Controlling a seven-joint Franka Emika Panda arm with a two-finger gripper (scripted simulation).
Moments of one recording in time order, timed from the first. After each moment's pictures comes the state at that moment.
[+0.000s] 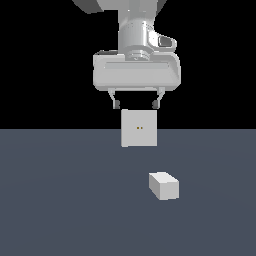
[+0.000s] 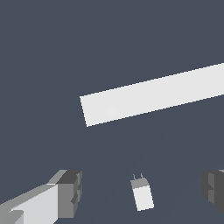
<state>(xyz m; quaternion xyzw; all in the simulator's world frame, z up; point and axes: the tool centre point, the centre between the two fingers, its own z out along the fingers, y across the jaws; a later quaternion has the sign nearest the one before) 0.005 -0.020 0.155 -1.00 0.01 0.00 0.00</state>
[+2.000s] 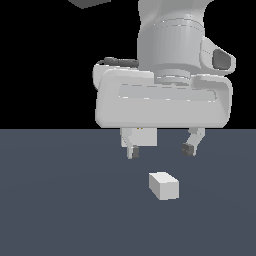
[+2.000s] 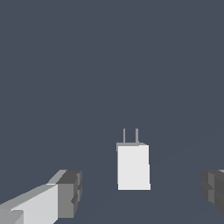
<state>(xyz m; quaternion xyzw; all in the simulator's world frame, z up) -0.100 -0.053 0.065 -0.99 -0.10 -0.06 0.01</state>
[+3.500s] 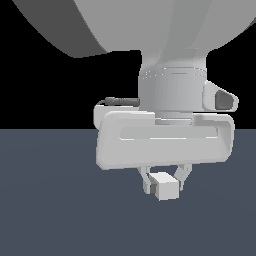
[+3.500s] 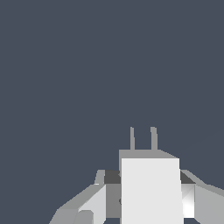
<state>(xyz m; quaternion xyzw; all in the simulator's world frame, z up) -0.102 -0.054 0.012 -0.99 -0.10 -0.07 0.01</state>
